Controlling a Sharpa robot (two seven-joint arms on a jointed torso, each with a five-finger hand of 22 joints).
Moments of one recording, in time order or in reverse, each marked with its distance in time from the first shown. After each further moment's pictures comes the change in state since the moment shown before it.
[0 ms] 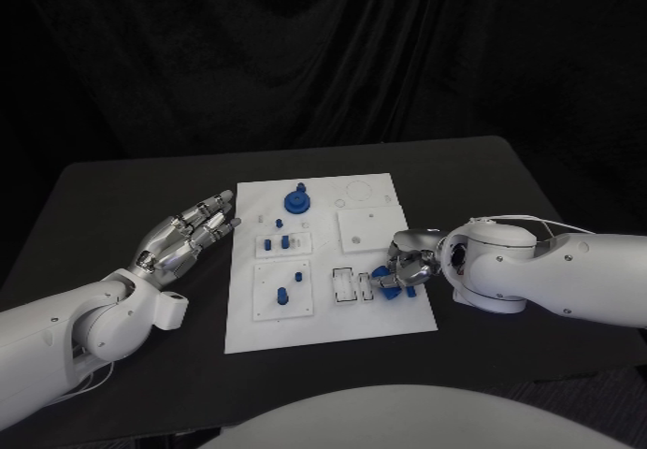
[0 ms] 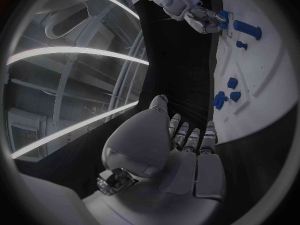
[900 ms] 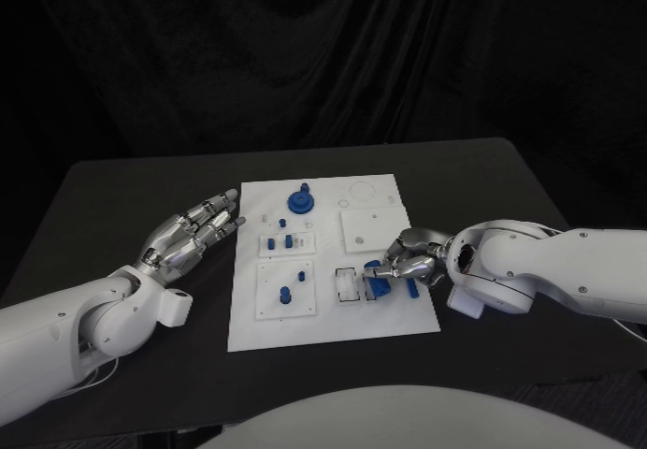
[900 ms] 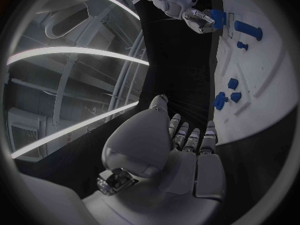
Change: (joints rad) left arm 0.000 0.003 0.000 -0.003 0.000 0.003 0.000; left_hand 0.000 0.000 0.000 0.000 0.000 0.000 0.000 0.000 0.000 0.000 0.000 0.000 0.000 0.000 0.000 0.000 -0.001 0.000 0.004 0.004 0.000 0.000; right arm 0.032 -0.011 -0.011 0.021 0.468 -0.105 0.091; right_hand -0.004 0.004 0.012 0.011 0.087 -0.026 -0.004 0.014 0.003 0.000 0.000 0.000 0.000 -0.001 -0.001 -0.004 0.000 0.000 -0.004 -0.003 -0.010 0.000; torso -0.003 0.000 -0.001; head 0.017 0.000
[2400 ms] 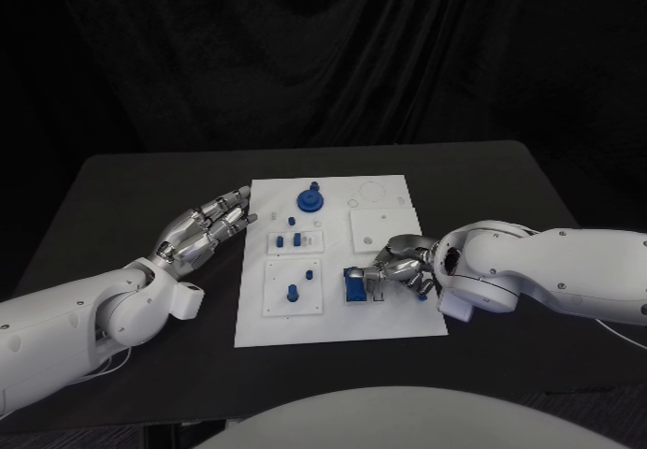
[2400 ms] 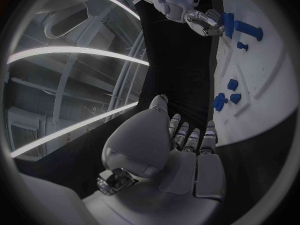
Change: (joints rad) left arm 0.000 0.013 0.000 -0.011 0.000 0.006 0.000; left_hand 0.000 0.000 0.000 -0.006 0.000 0.000 0.000 0.000 0.000 0.000 0.000 0.000 -0.001 -0.004 0.004 0.000 0.000 0.000 0.000 0.000 0.000 -0.001; right arm 0.002 0.098 0.000 -0.057 0.050 0.065 -0.028; right_hand -0.196 0.036 -0.069 0.070 -0.441 -0.078 0.021 0.004 0.020 0.000 0.007 0.000 0.001 0.001 0.023 -0.015 0.000 0.000 0.000 0.022 -0.025 0.000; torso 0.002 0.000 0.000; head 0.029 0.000
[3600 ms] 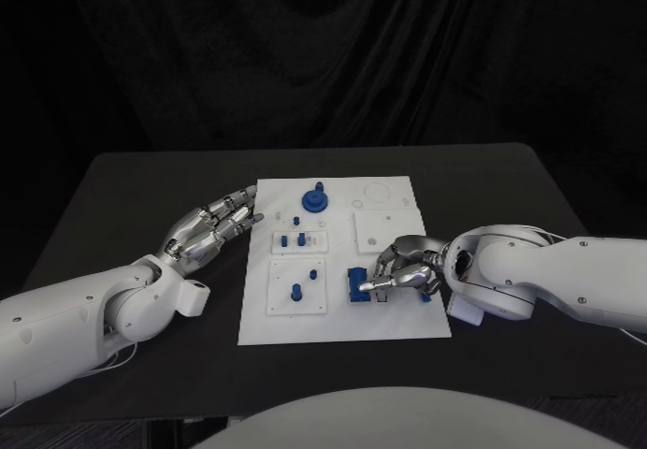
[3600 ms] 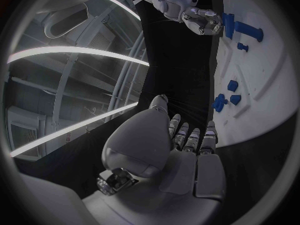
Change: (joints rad) left arm -0.003 0.003 0.000 -0.005 0.000 0.006 0.000; left_hand 0.000 0.000 0.000 0.000 0.000 -0.004 0.003 0.000 0.000 -0.003 -0.003 -0.004 0.000 0.004 0.004 0.000 0.000 0.000 -0.004 0.004 0.000 -0.001; right arm 0.002 -0.032 0.000 0.039 -0.099 0.009 0.036; right_hand 0.191 0.039 -0.154 -0.117 -0.034 -0.109 -0.059 0.447 0.360 0.002 -0.041 0.000 0.000 0.002 -0.028 0.000 0.000 0.000 0.000 -0.025 0.000 0.000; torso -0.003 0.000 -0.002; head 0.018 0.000
